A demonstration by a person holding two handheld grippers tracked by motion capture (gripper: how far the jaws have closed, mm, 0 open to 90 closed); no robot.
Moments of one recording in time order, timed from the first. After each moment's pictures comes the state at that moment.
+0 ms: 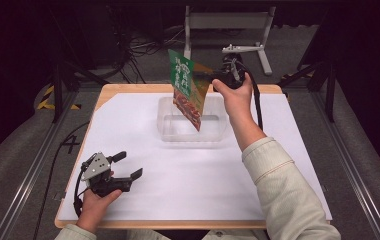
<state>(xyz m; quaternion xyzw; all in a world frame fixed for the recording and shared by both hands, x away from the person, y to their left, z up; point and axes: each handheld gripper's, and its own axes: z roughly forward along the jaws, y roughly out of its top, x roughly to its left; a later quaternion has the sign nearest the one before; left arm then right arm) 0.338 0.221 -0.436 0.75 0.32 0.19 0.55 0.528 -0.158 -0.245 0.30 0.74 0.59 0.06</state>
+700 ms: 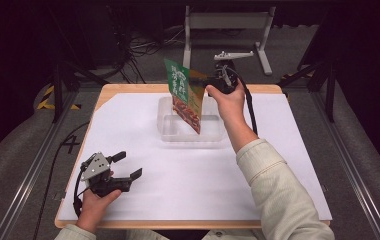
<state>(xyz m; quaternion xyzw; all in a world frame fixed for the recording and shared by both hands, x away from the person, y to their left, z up) 0.338 0.221 -0.435 0.75 0.32 0.19 0.55 0.536 -0.145 -0.269 0.31 0.75 0.57 0.07</state>
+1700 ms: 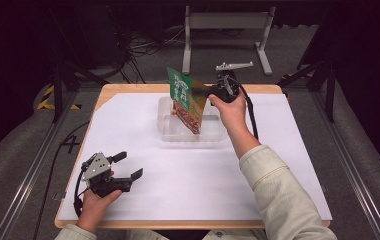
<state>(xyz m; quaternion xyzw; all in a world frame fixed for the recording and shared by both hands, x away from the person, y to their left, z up) 0.338 0.219 -0.435 0.75 0.32 0.19 0.55 0.534 -0.155 -0.298 0.32 0.76 0.56 0.05</state>
